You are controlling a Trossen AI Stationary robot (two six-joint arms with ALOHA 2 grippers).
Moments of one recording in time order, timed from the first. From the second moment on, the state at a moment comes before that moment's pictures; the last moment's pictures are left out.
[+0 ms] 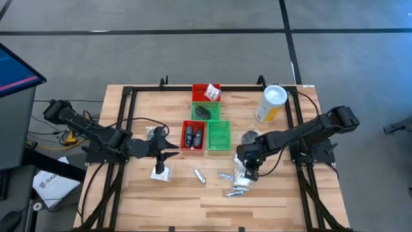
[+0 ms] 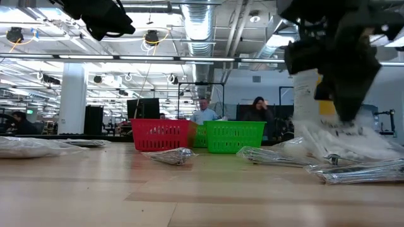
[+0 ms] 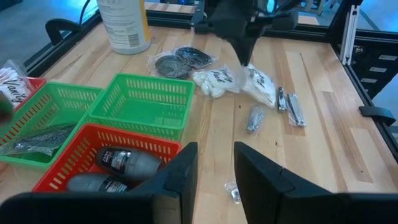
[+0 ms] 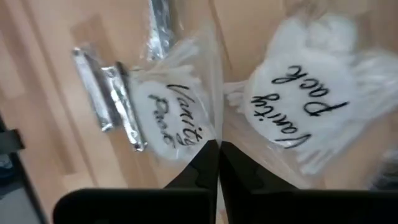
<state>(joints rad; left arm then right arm) -0.41 0.98 0.66 -0.19 -0.51 -0.29 0.24 1.49 0.89 -0.69 -0.18 0.57</state>
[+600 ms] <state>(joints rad) -0.40 1.02 0.66 0.08 -0.50 -0.18 0.14 1.48 1.32 -0.68 0.06 0.26</state>
